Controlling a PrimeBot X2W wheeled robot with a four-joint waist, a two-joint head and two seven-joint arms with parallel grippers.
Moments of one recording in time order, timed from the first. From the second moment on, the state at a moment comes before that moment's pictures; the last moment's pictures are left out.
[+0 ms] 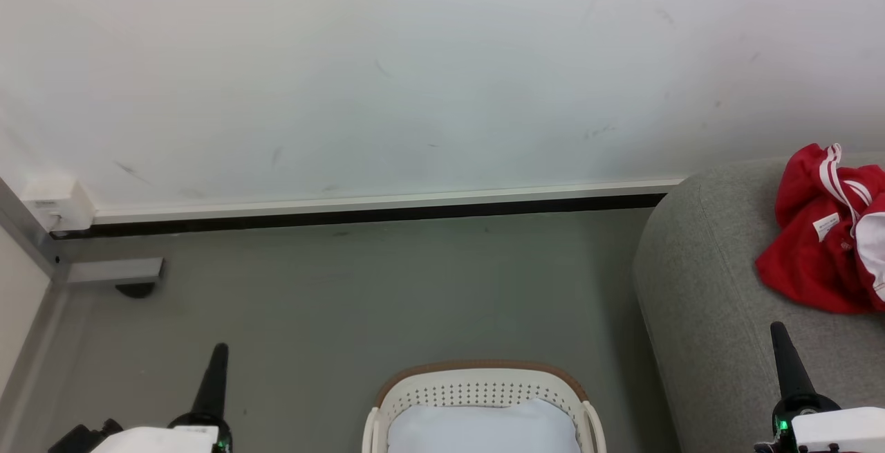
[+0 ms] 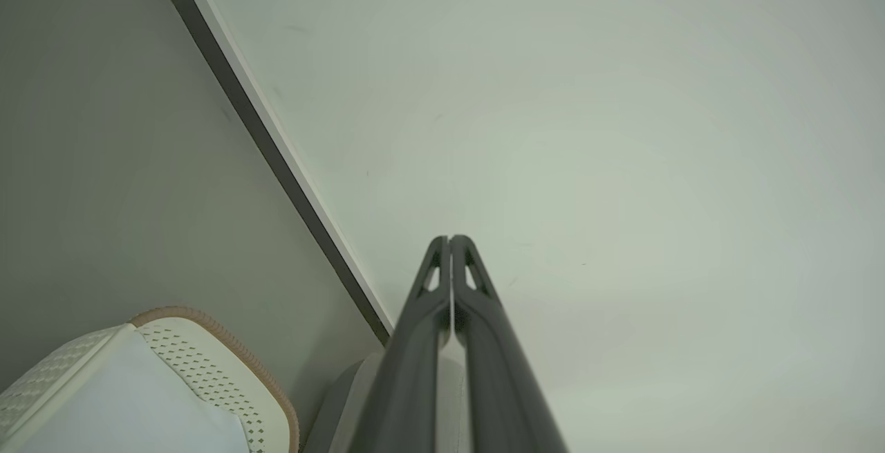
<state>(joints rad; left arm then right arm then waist) -0.08 0.04 0.10 0.25 -1.29 -0.11 0.03 -0.10 -0.09 0.00 0.26 1.35 0.13 0.00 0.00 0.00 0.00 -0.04</state>
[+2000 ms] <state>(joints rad) -0.11 0.05 0.12 0.25 -1.60 -0.13 0.11 -0.11 -0.08 -0.07 0.25 1.64 0.13 0.08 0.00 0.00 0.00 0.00</state>
